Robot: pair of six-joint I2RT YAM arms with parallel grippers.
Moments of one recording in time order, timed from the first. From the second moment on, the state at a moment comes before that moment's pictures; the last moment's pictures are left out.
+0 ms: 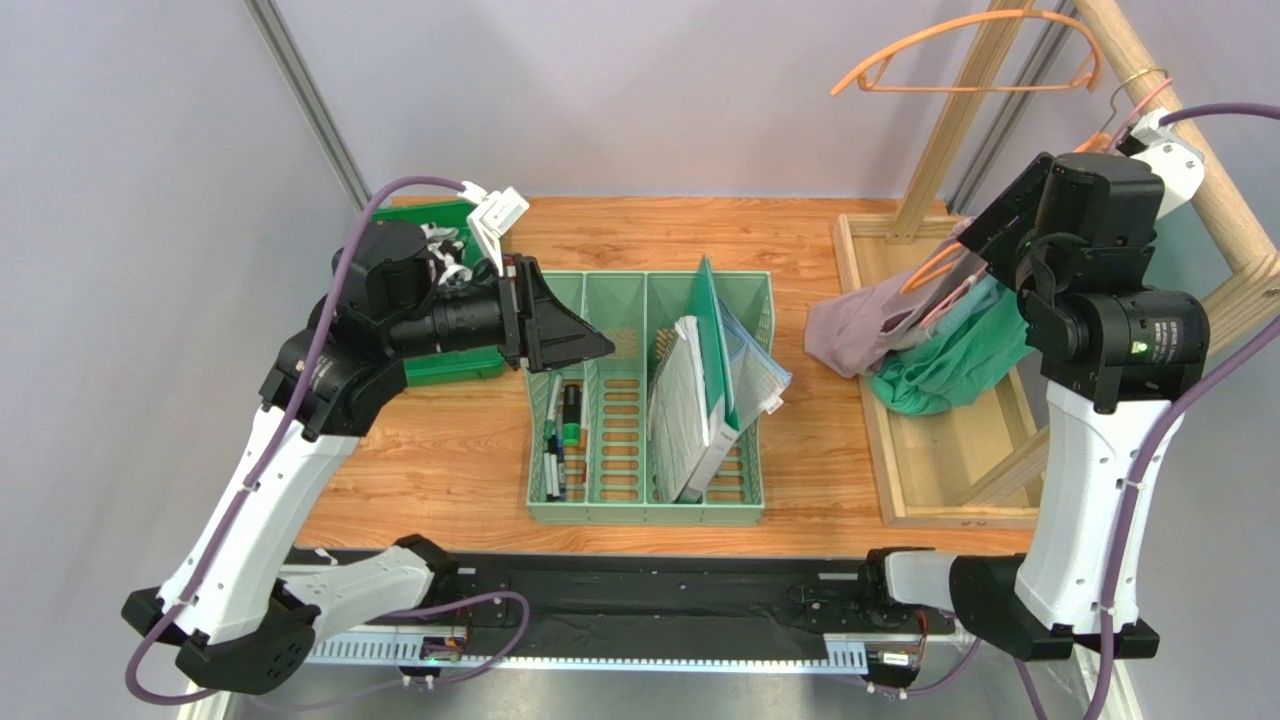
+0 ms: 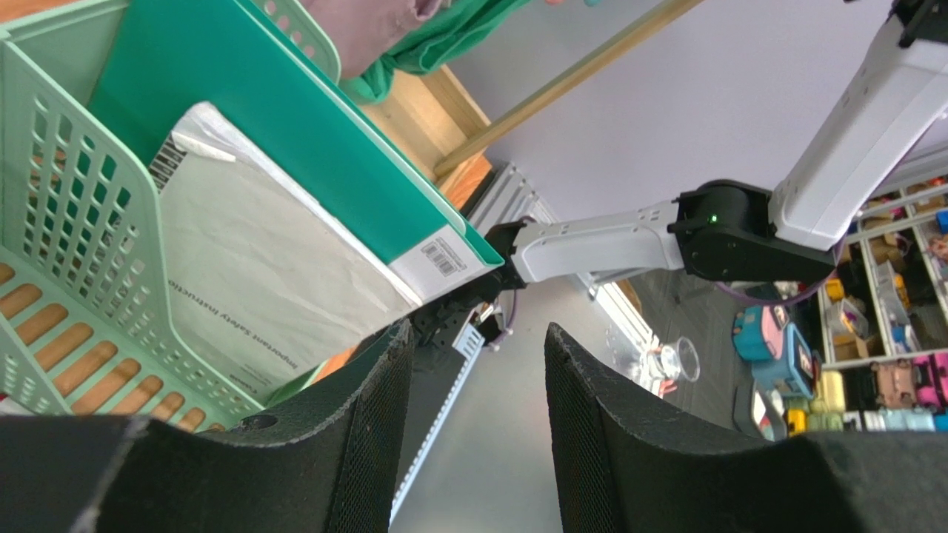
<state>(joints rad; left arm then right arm) -0.55 1.06 1.52 -0.69 0.67 -0.61 0.04 1.28 2.16 -1.31 0.46 0.53</state>
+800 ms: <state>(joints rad) -0.57 1.10 1.55 -0.76 0.67 -0.55 0.04 1.18 2.03 -1.31 0.57 0.57</state>
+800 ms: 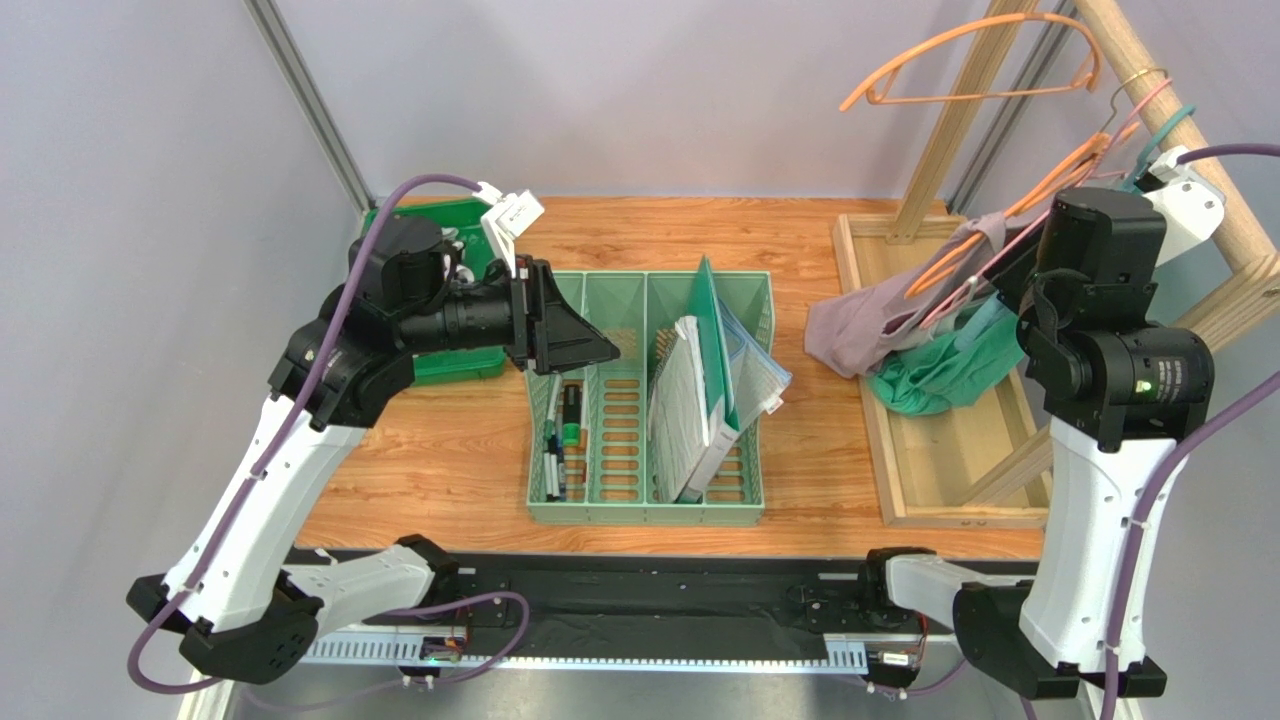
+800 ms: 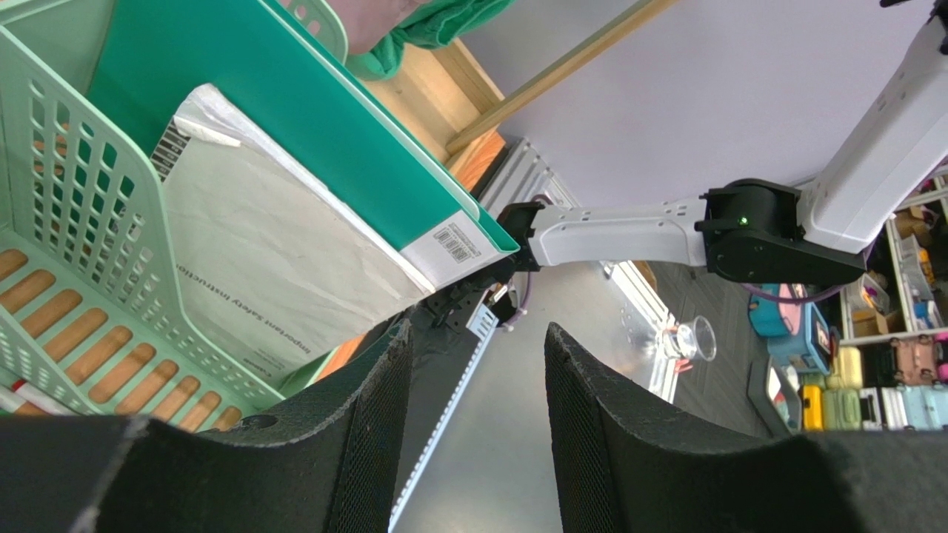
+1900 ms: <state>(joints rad) -0.57 1.13 1.57 -0.74 0.68 -0.58 0.04 1.05 2.20 -1.39 0.49 0.49</state>
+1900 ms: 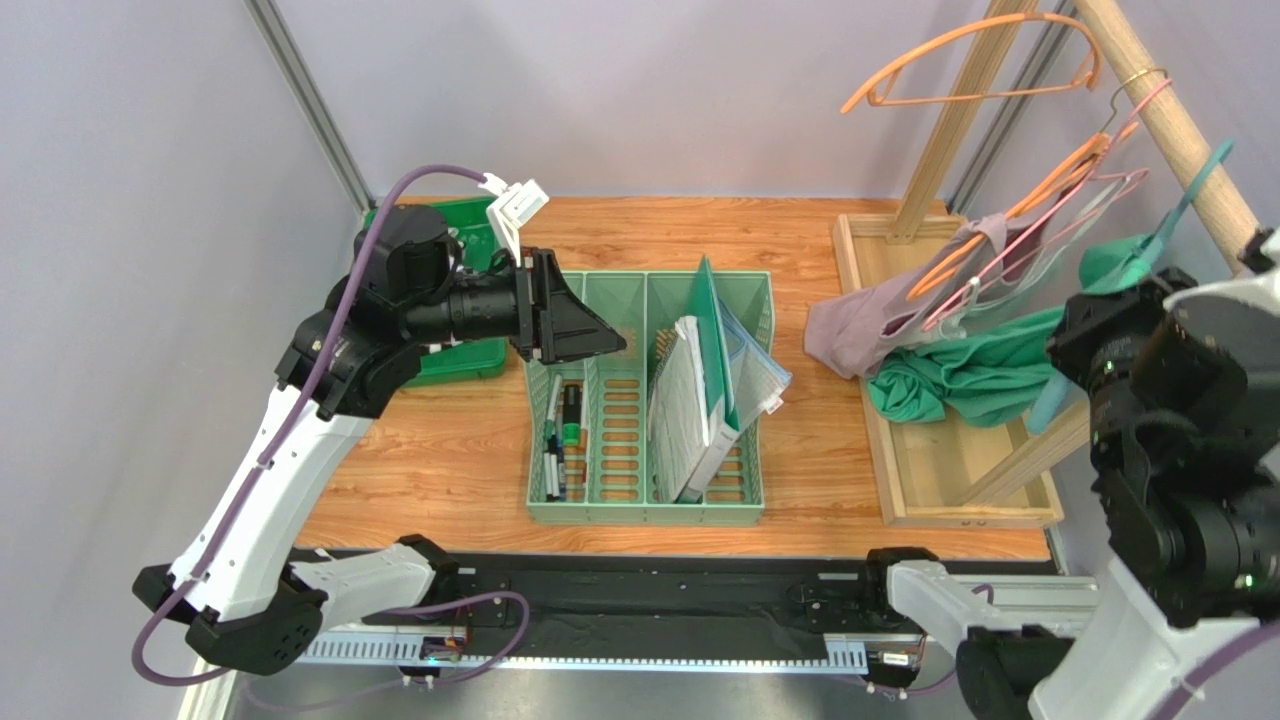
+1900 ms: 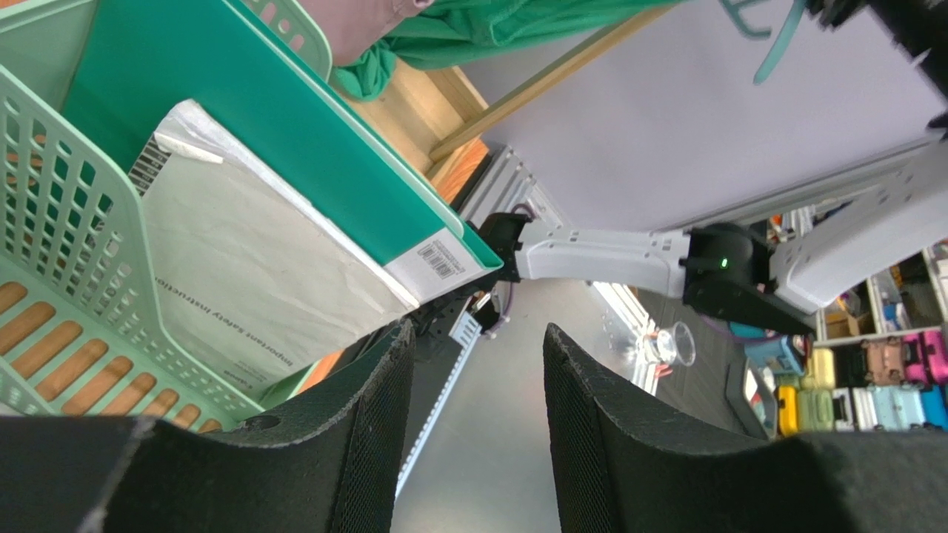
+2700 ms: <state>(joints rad) -0.57 1.15 1.60 -0.72 0.68 -0.64 0.04 0.96 1.90 -0.93 0.43 0.36</state>
